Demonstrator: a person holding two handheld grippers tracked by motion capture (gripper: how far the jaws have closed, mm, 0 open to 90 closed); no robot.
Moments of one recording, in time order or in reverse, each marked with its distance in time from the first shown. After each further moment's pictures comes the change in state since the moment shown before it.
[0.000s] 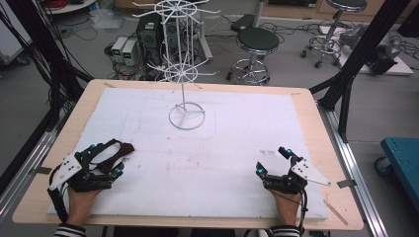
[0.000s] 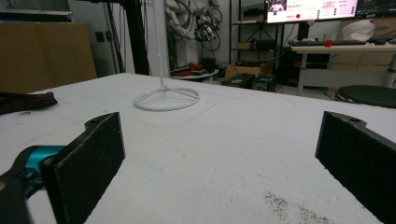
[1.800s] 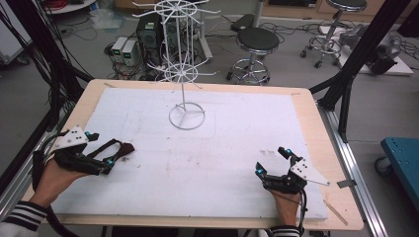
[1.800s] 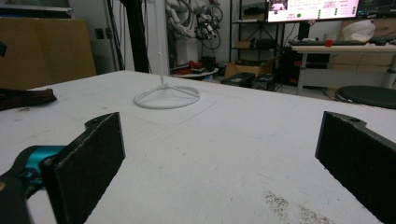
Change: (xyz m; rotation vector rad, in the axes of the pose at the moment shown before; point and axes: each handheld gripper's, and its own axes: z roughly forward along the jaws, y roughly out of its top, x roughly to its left) left arm 0.029 0.077 0.024 0.579 -0.066 0.136; right arm 0.001 0.000 0.001 0.007 0.000 -0.008
